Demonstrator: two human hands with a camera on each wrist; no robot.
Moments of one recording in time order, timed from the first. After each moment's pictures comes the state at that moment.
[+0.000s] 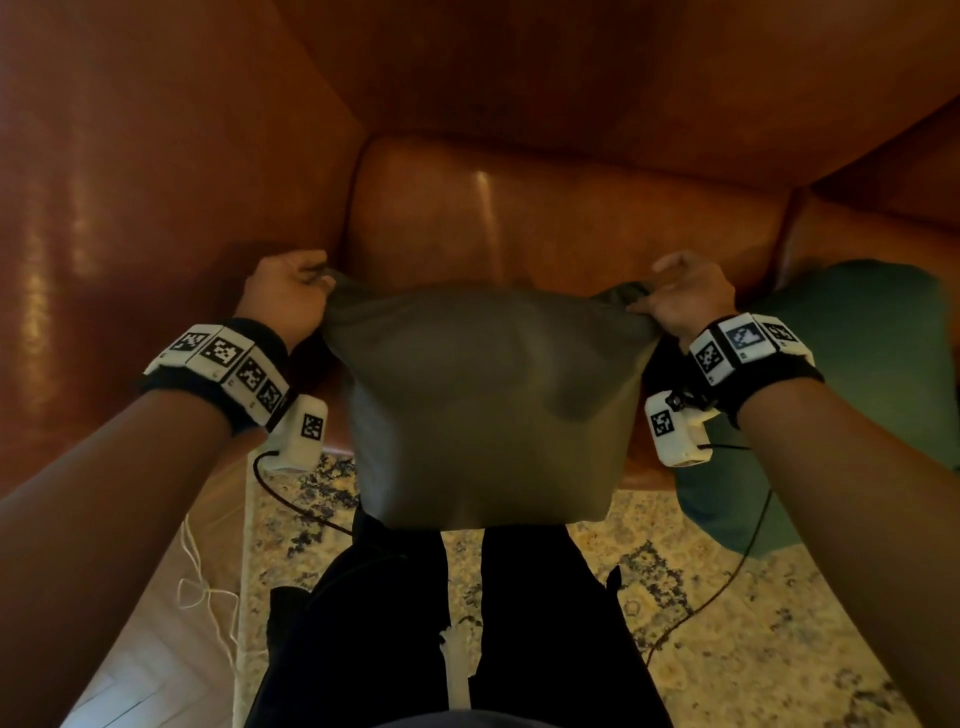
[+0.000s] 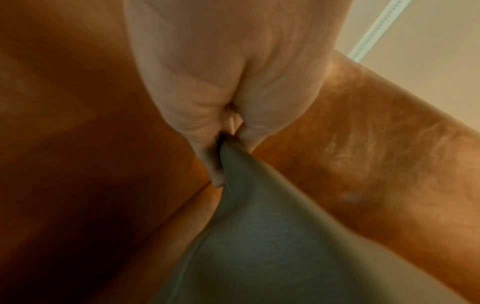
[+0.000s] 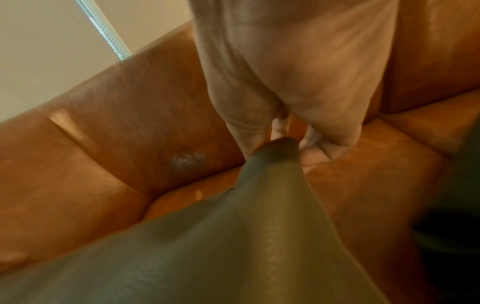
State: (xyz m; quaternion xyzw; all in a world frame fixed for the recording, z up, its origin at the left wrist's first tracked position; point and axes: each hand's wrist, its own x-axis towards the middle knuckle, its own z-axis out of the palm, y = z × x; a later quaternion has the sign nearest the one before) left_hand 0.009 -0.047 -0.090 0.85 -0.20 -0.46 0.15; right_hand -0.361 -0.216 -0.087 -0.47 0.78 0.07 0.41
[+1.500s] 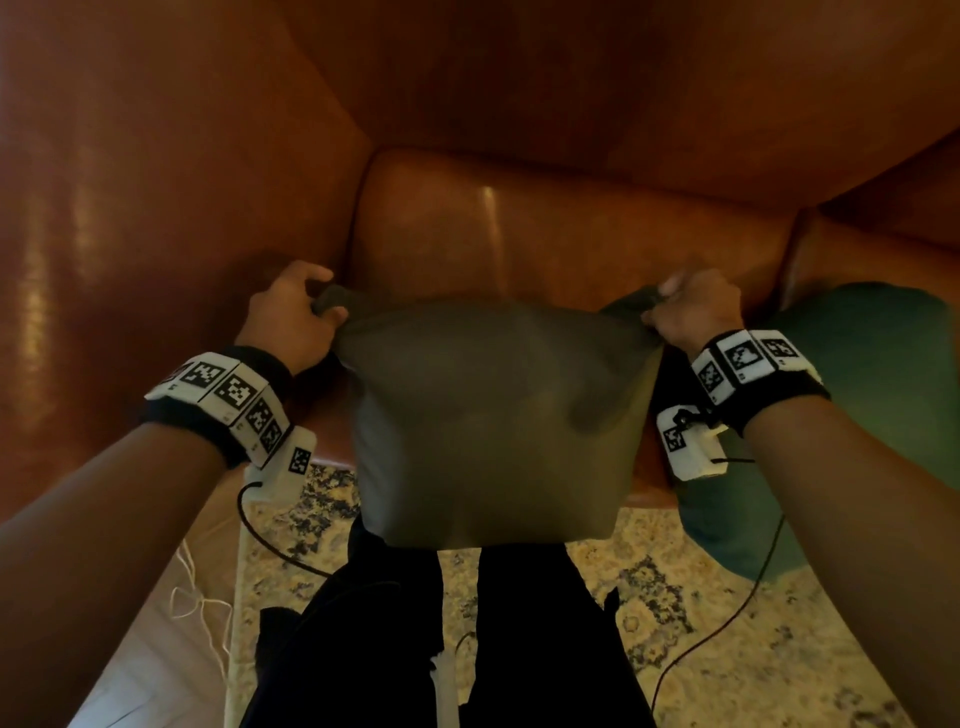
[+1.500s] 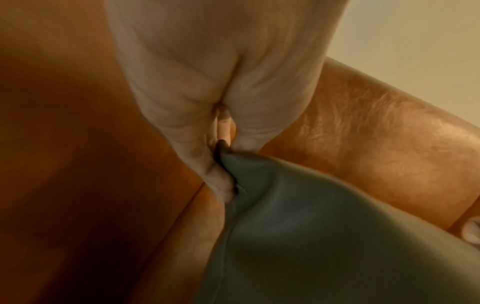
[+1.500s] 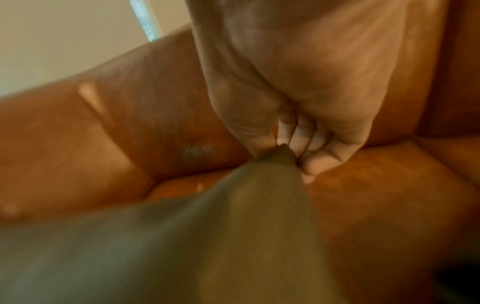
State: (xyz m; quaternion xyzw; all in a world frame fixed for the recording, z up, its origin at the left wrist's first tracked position) left_hand 0.006 -0.046 -0.077 0.86 -0.25 -0.44 0.06; right_hand -0.358 -0.232 -0.103 -0.51 0.77 0.13 0.35
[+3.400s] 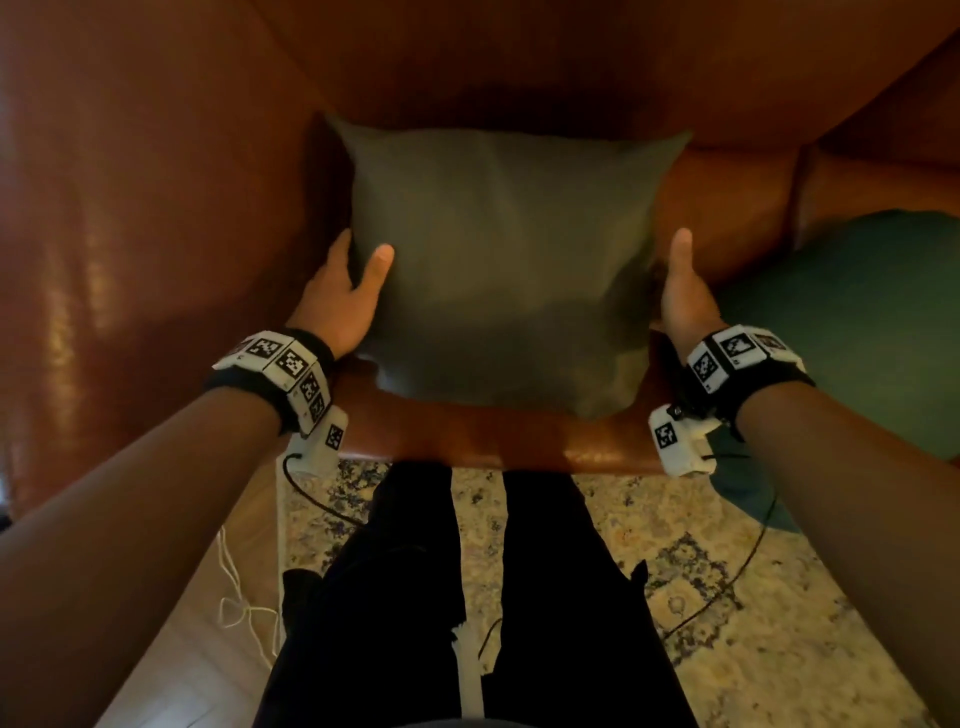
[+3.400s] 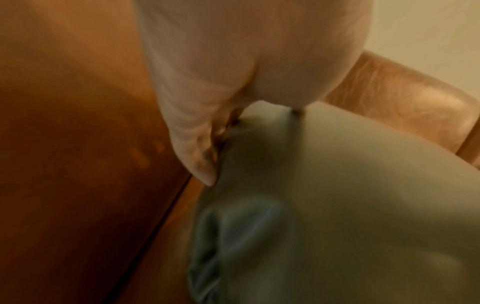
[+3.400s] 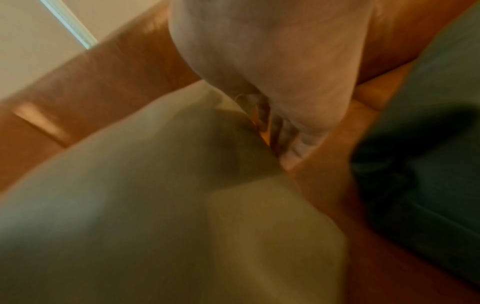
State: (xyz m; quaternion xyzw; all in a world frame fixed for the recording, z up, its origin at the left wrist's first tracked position) left_hand -0.034 -0.053 -0.078 0.83 -0.30 -0.46 0.09; right_hand -0.387 -0.175 -0.124 -0.29 0.79 -0.02 0.54
